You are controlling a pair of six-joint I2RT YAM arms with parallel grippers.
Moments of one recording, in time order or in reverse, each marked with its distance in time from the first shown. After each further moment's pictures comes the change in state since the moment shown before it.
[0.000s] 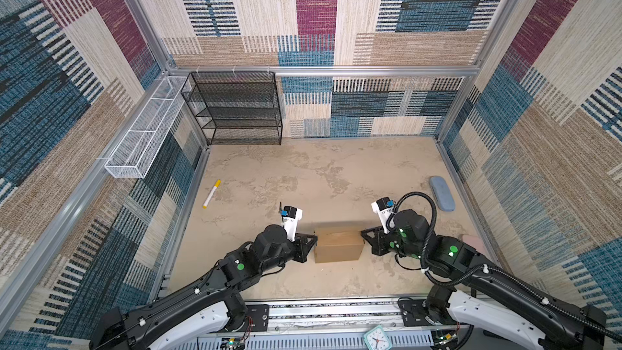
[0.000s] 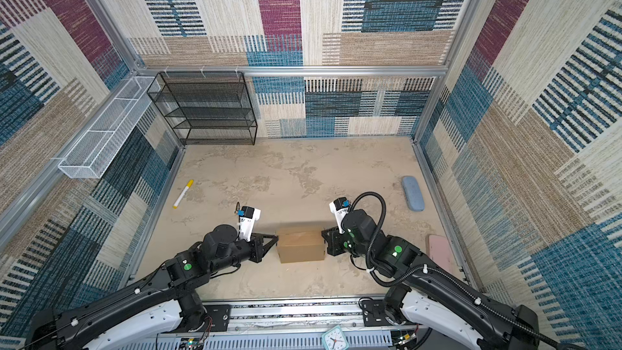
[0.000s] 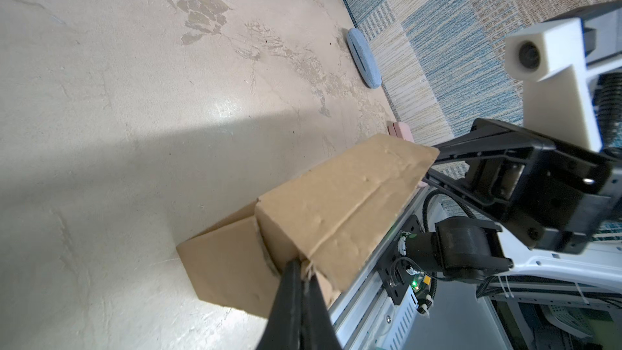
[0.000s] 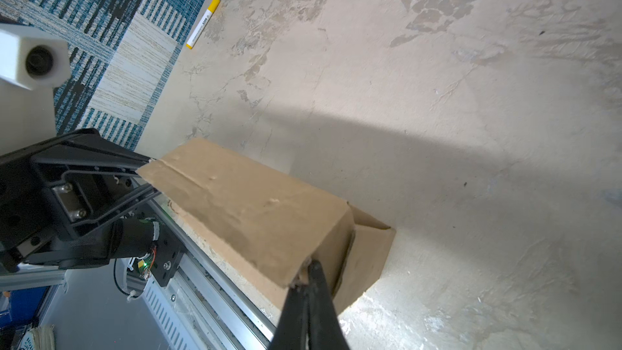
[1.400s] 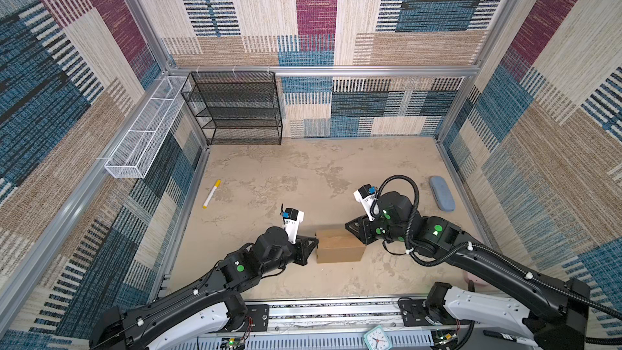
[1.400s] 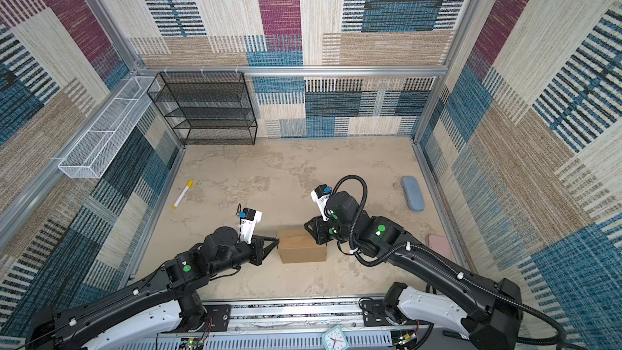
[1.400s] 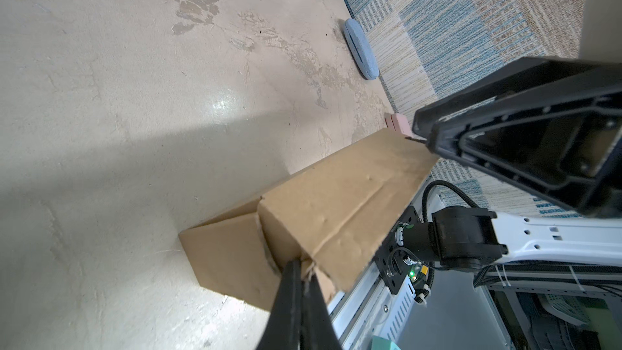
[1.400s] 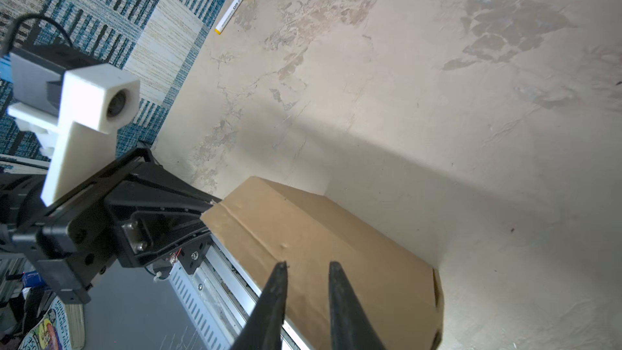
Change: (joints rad) left arm -0.027 -0.013 0.008 -0.031 -0.007 0.002; right arm 0.014 0.226 0.233 -0.015 -0.081 -0.075
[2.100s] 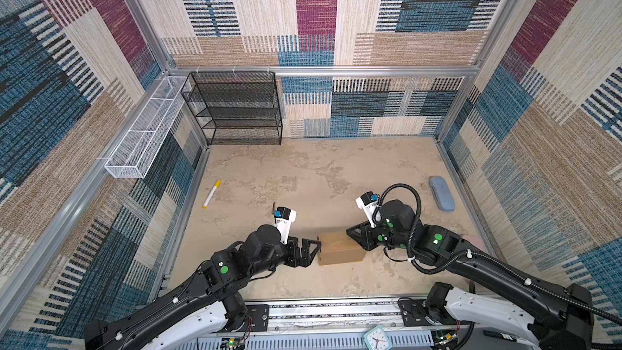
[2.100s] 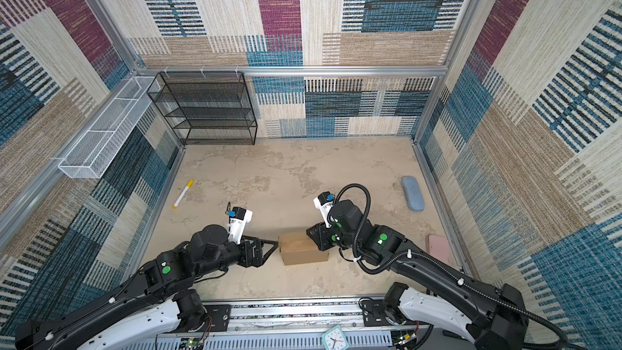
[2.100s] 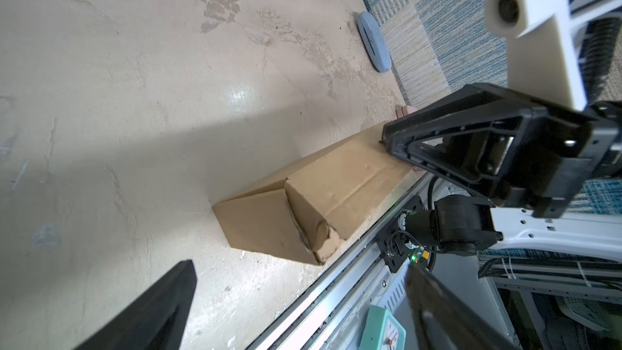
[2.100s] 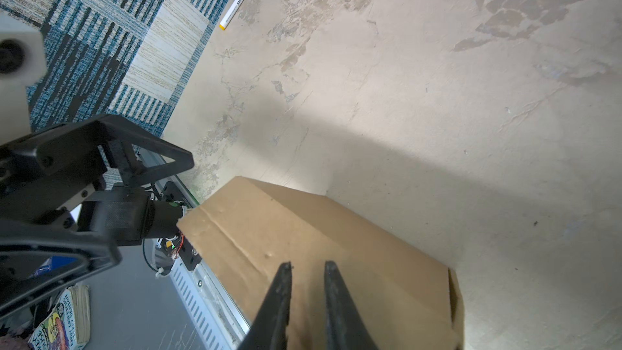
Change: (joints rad) left arm -0.003 -0.095 0.165 -0.307 -0.048 0.011; right arm 0.000 -0.062 -0.126 0.092 -0.024 0.030
